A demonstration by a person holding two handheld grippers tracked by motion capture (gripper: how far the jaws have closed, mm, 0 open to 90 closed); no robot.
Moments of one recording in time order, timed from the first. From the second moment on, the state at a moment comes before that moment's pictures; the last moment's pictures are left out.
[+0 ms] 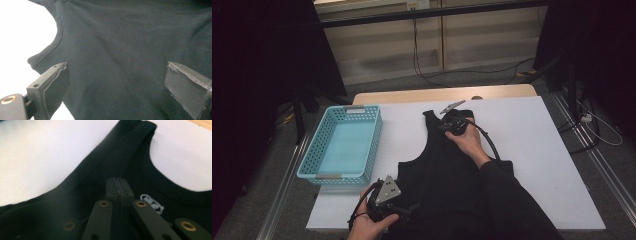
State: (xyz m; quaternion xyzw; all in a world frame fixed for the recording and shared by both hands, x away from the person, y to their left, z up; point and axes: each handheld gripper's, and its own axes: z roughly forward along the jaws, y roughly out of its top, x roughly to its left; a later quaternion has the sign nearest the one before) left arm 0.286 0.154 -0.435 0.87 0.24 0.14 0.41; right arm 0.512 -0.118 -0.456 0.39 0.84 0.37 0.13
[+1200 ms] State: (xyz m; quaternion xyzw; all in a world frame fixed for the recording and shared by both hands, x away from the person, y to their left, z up) left arm 0.291 0.161 -0.432 0.85 0.26 0.16 0.43; right arm 0.419 -0.185 -0.411 0.37 0.80 0.44 0.18
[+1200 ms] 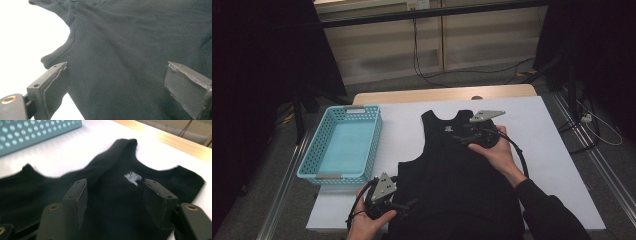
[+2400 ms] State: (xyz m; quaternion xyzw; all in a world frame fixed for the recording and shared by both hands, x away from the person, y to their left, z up) left arm 0.294 0.168 -0.428 0.83 0.29 0.16 0.44; right arm 0.277 -0.242 -0.423 0.39 0.77 0.48 0.17
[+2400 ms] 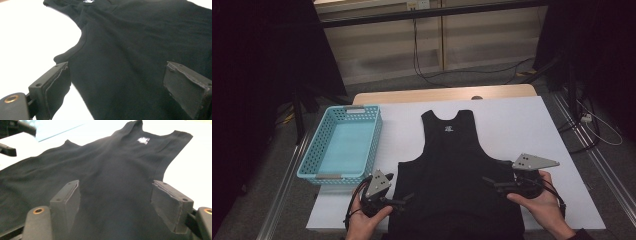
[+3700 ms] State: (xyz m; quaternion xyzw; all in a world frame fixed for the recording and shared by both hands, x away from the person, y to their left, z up) left arm 0.304 0.136 -0.446 0.90 0.25 0.08 0.35; right arm 0.270 -0.242 -0.448 0.35 0.87 0.33 0.12
